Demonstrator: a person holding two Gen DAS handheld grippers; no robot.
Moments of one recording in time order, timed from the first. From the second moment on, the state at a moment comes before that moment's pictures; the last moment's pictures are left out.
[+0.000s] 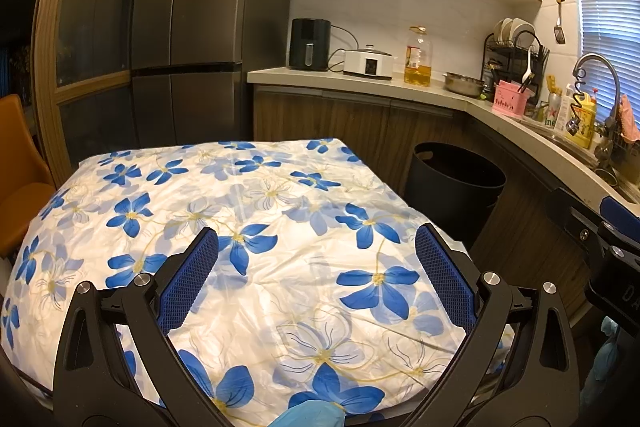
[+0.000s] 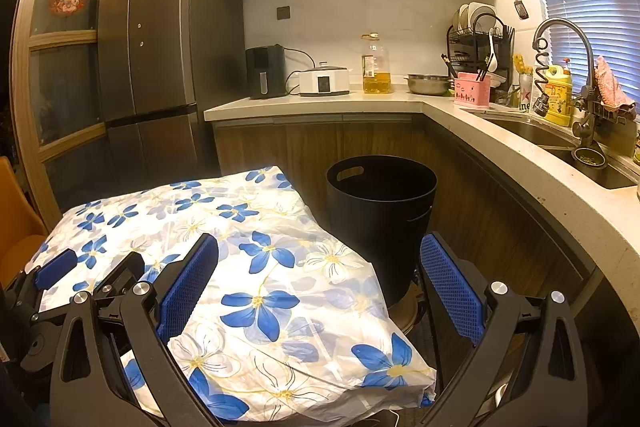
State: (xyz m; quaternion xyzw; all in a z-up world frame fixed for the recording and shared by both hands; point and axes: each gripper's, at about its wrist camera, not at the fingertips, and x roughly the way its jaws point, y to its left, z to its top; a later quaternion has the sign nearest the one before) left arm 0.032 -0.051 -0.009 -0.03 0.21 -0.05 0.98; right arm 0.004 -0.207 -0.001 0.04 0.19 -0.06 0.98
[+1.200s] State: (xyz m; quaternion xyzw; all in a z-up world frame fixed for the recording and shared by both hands) left arm 0.033 -0.052 -0.008 -0.03 0.21 -0.05 0.98; right arm 0.004 -0.211 -0.002 0.04 0.19 -0.06 0.98
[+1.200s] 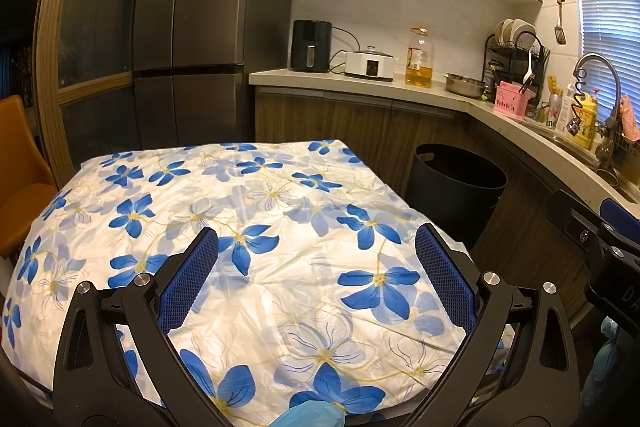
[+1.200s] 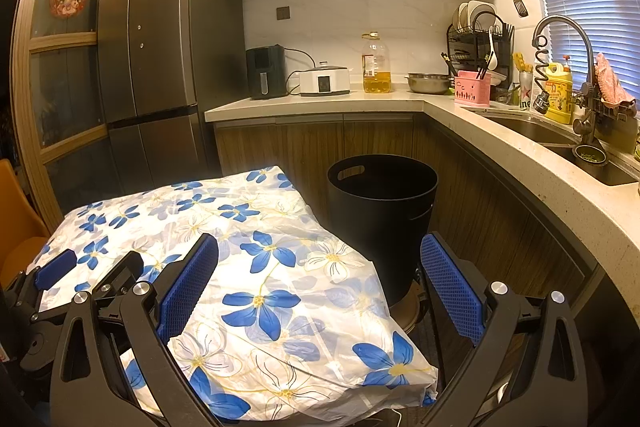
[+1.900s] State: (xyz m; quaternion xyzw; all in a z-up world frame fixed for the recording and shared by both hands) left arm 0.032 -0.057 -0.007 -0.01 0.21 -0.05 0.98; right arm 0.003 -0.215 -0.003 0.05 0.19 -0.05 0.98
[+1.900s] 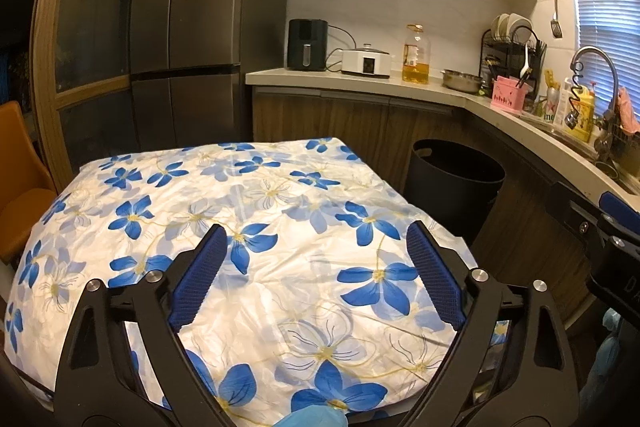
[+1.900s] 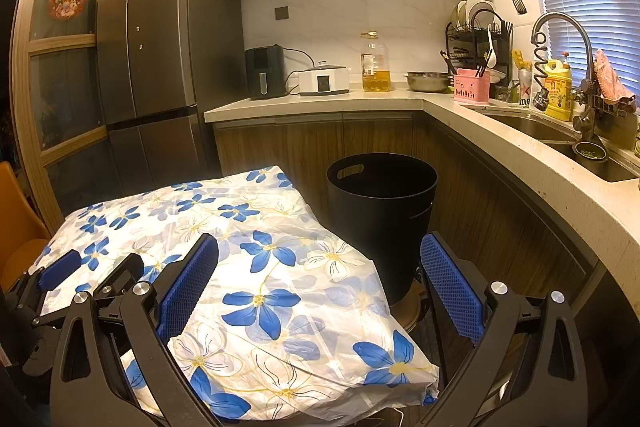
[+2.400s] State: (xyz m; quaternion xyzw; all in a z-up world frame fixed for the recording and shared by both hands) left arm 0.030 -0.063 -0.009 -0.01 0.21 -0.03 0.98; right arm 0.003 -0.215 -0.006 0.06 0.19 -0.05 0.98
